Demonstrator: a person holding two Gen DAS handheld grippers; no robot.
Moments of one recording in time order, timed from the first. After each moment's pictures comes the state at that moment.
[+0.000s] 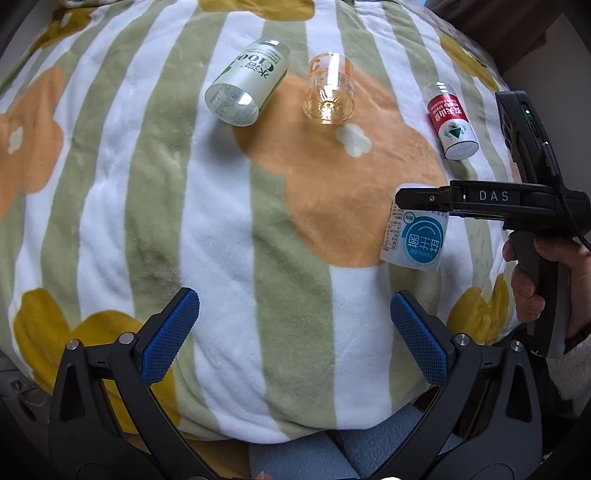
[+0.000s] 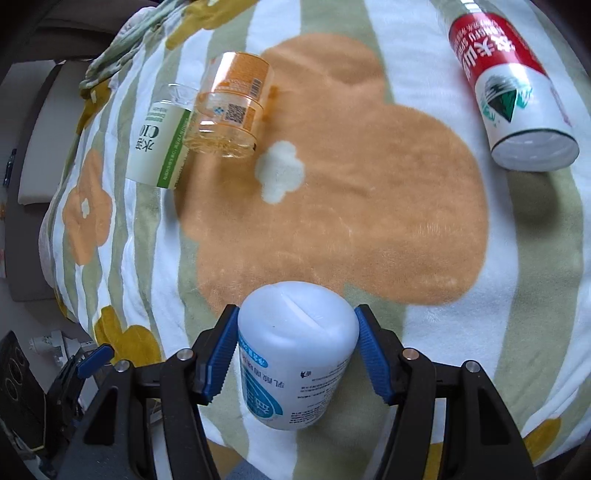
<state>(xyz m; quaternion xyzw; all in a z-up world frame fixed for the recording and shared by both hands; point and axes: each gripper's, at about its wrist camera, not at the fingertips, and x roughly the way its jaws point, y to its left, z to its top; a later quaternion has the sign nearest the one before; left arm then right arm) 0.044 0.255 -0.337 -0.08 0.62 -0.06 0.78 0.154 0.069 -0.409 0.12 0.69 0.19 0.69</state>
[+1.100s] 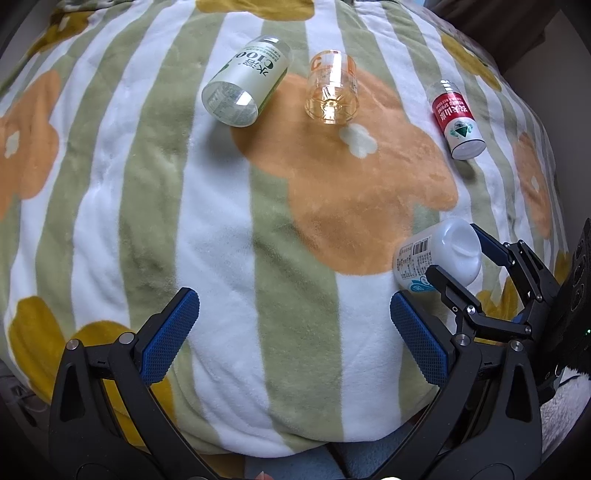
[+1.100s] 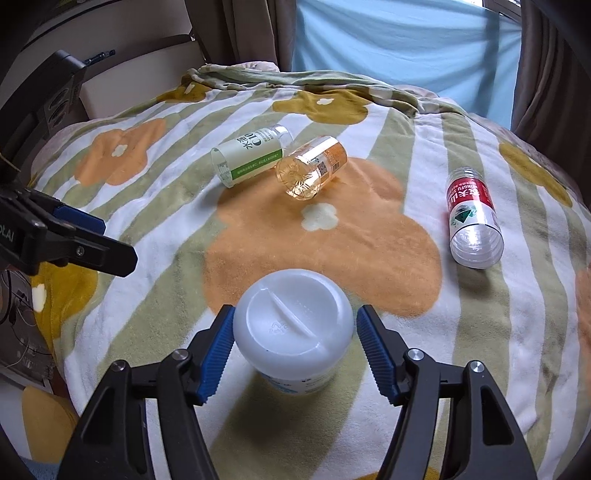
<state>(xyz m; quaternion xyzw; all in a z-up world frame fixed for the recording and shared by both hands) 0.048 0.253 -0.351 -0.07 0.61 -0.06 0.78 0.035 0.074 -0.383 -0.09 0.43 0.23 0.87</state>
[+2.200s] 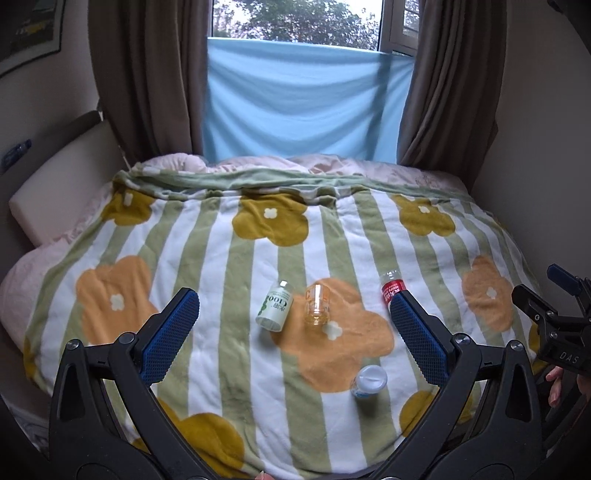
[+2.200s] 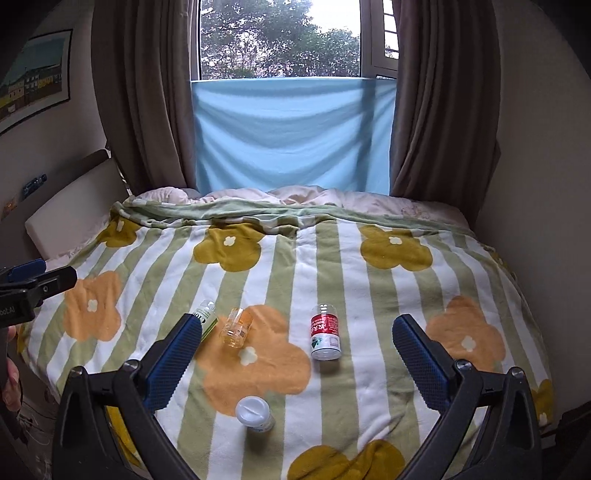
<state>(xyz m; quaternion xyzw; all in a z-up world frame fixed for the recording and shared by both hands) 0.000 0.263 -0.033 -0.02 0.35 -0.03 0.94 0.000 0.023 -0.077 -0.02 0.33 0.03 0.94</state>
